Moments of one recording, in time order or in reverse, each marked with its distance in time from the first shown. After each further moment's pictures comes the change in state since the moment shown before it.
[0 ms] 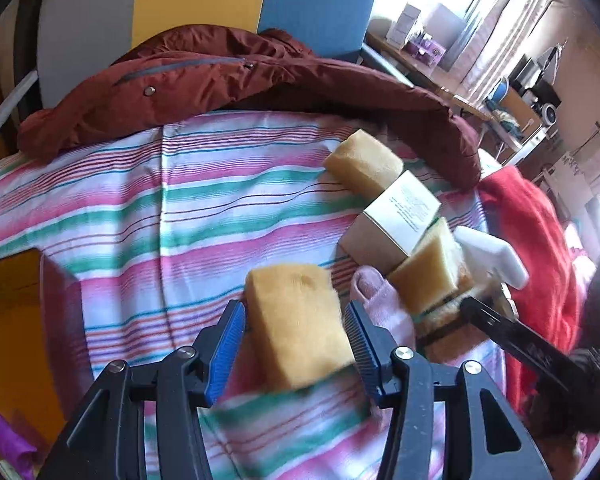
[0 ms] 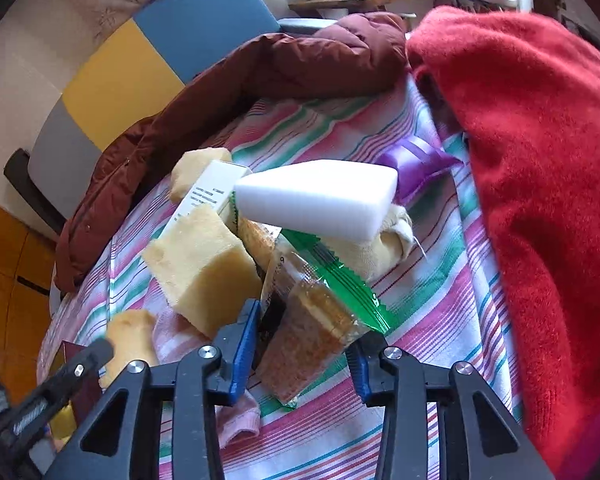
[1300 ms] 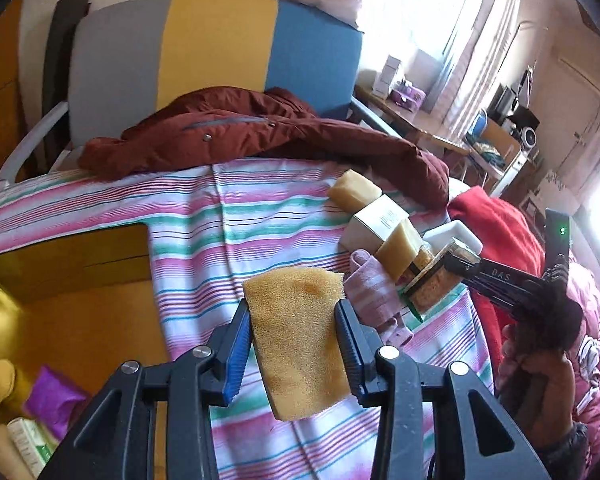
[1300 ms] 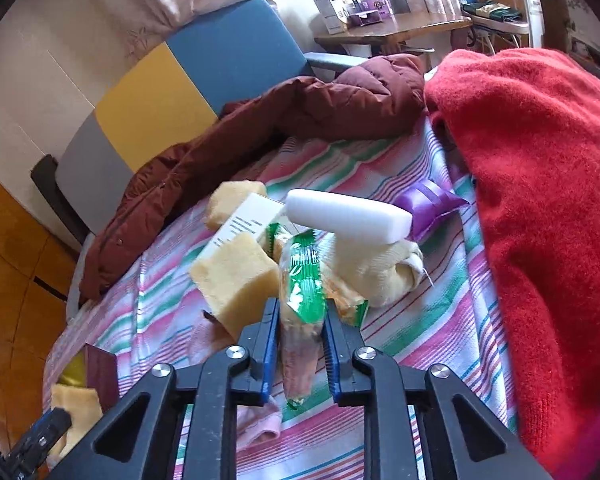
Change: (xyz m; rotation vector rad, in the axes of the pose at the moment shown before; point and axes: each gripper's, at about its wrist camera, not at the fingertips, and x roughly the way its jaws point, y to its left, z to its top) left arm -0.111 0.030 -0.075 0.019 -0.225 -0.024; right arm -0.029 0.003 0.000 -0.039 -0.128 0.096
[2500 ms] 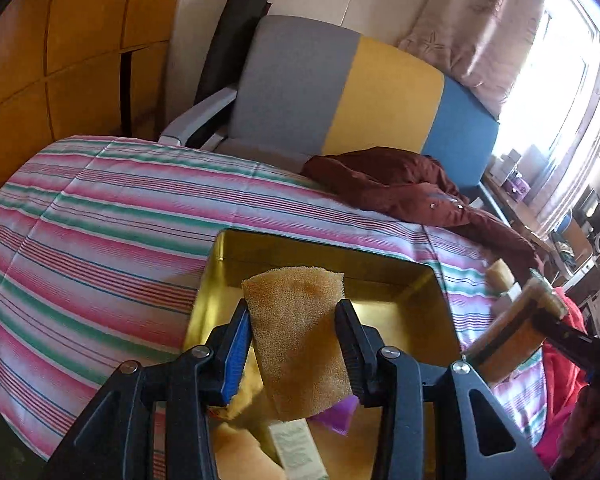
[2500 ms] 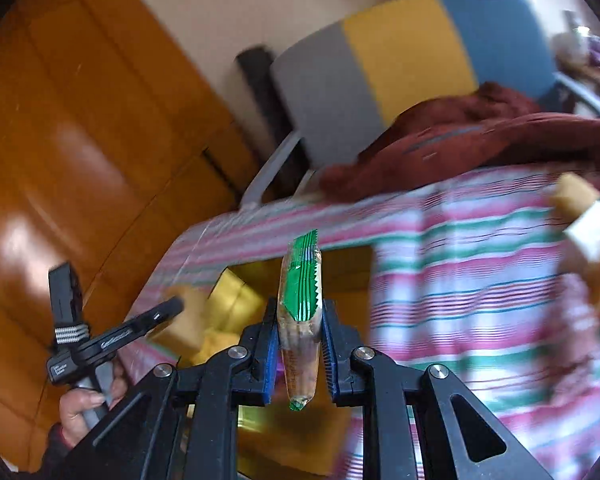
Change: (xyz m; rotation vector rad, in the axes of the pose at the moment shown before) left arm -0.116 0.234 -0.033 -0.307 -0.132 0.263; right arm -0.034 0.256 -0.118 -0.480 0.196 0.545
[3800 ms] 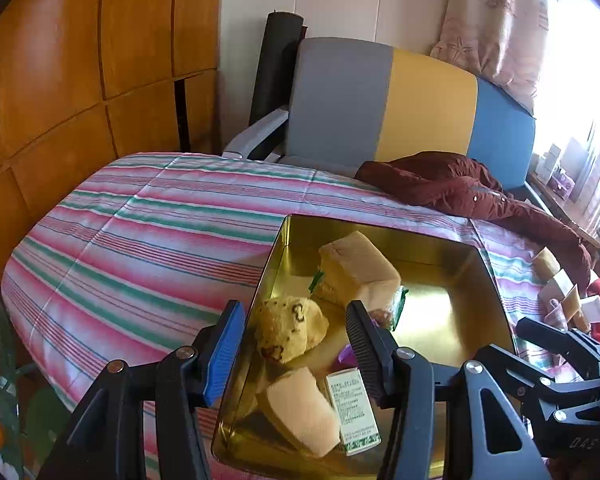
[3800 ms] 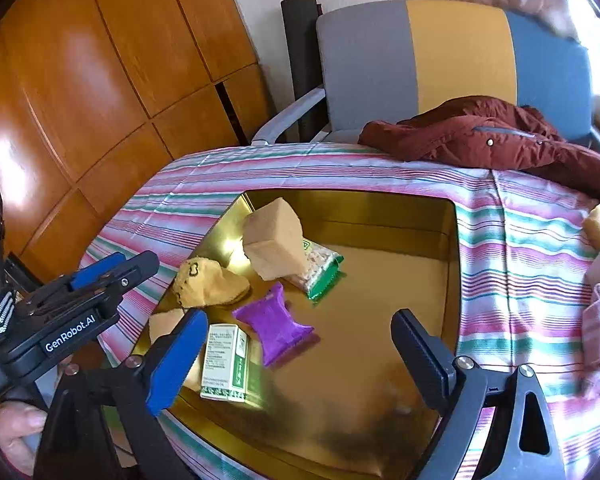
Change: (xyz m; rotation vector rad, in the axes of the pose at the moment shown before) left arm -0.044 0.001 -0.052 0.014 -0.093 0.235; right arm 0.060 0.074 -0.055 -0.224 0.101 -0.139
